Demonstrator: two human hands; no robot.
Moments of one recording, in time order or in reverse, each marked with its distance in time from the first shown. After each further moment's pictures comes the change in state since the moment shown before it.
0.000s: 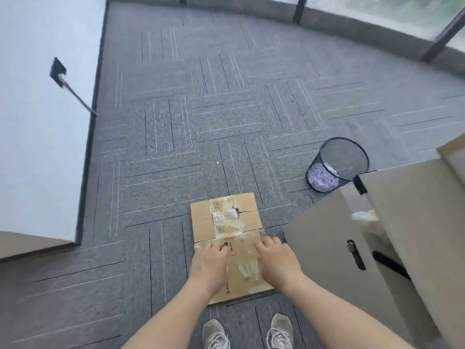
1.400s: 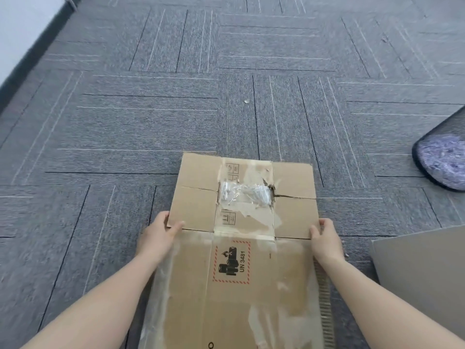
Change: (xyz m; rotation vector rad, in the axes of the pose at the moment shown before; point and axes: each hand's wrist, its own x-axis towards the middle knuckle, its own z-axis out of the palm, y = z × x) left_hand 0.300 -0.231 0.494 -0.756 0.206 -0.725; right_hand 0.374 0.186 0.471 0.757 0.224 0.624
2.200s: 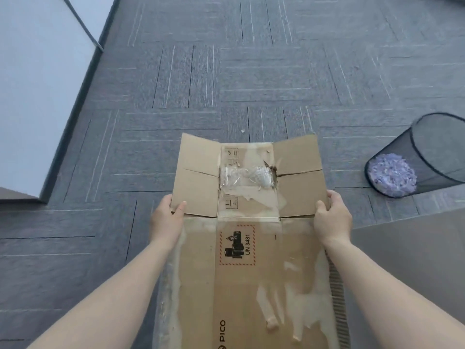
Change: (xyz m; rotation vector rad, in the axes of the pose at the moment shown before) left_hand -0.156 0.157 -0.210 -0.286 0.153 0.099; right_hand -0.157 -0.177 -0.218 0.116 0.168 -0.101
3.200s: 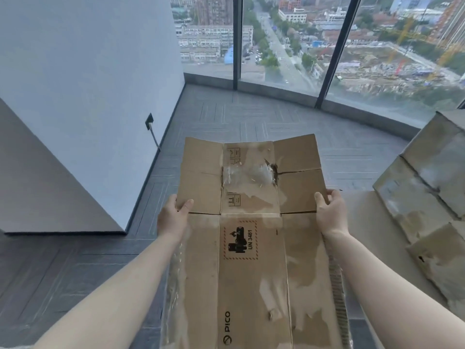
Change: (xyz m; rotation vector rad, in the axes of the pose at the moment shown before) left_hand -0.396 0.275 -0.373 -0.187 0.100 0.167; right_hand -0.339 -0.202 -0.470 0.339 0.057 -0.243
